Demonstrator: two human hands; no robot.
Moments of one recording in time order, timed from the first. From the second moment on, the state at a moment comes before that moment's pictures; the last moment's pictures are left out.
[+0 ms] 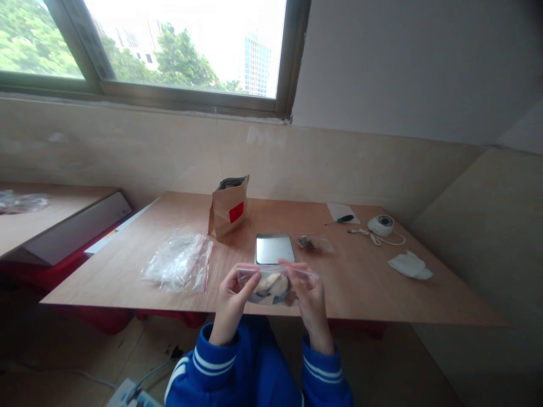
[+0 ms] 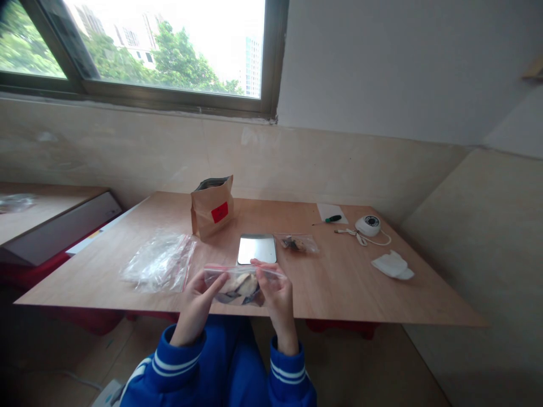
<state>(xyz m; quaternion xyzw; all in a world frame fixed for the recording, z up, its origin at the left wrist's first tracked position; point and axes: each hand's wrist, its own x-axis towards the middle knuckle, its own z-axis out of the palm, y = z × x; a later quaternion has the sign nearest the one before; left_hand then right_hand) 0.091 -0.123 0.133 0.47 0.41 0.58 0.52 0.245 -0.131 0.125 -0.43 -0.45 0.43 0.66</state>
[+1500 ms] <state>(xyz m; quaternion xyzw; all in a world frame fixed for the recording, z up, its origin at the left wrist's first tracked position) 0.081 -0.124 0.129 0.52 0.39 0.58 0.49 0.248 -0.135 0.120 -0.40 -0.48 0.49 0.61</state>
